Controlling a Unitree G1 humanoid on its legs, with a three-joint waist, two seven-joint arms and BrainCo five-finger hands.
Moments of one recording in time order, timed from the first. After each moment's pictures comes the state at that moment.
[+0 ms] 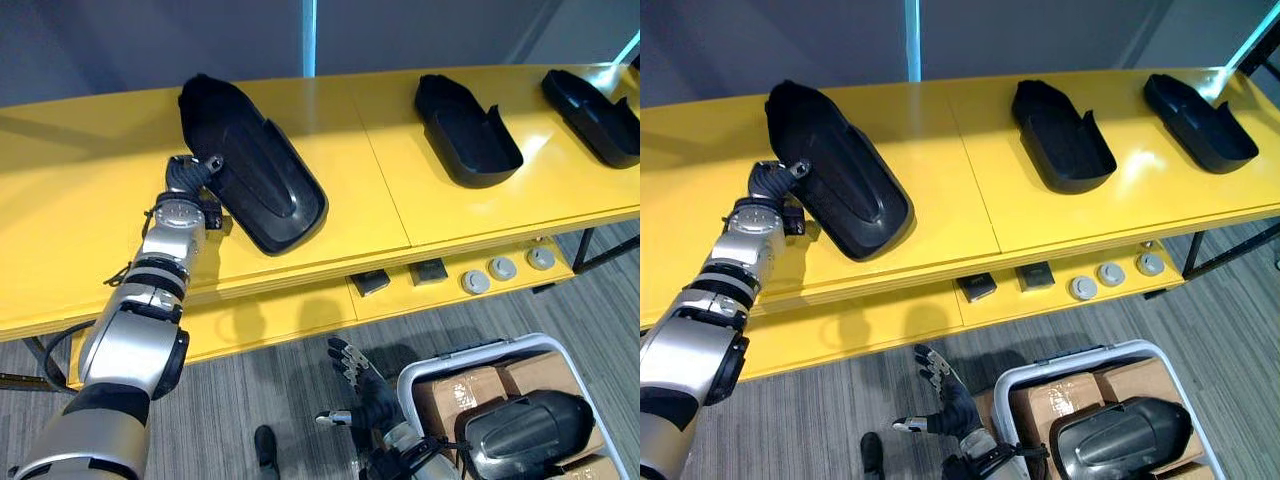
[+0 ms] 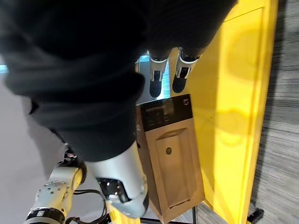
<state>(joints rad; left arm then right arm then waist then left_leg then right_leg) -1.28 0.59 -0.26 1.10 -0.24 0.07 0.28 0.24 -0.17 0.54 -0.23 0.13 -0.11 0.00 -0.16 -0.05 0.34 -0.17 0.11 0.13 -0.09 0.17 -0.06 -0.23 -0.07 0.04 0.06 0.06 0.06</state>
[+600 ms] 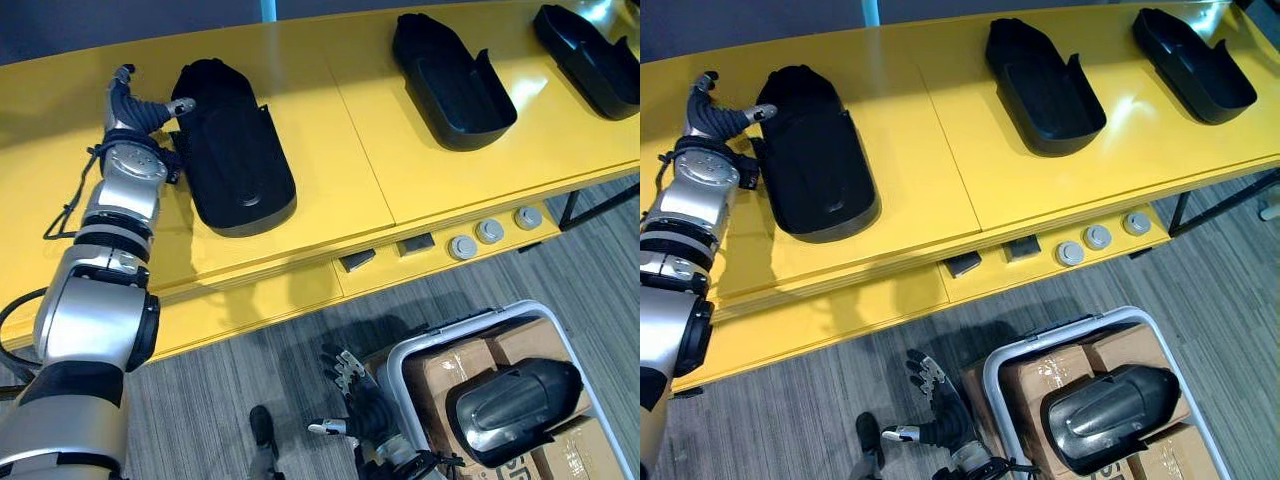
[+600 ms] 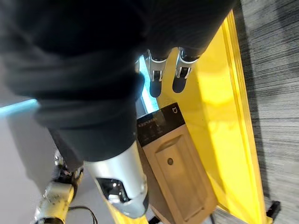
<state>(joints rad) -1.45 0.70 -0.26 1.13 0.00 0.09 0.30 0.30 -0.12 0.55 -0.23 0.19 -0.17 0.02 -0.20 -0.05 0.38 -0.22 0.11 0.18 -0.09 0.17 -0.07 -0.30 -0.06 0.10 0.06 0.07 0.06</state>
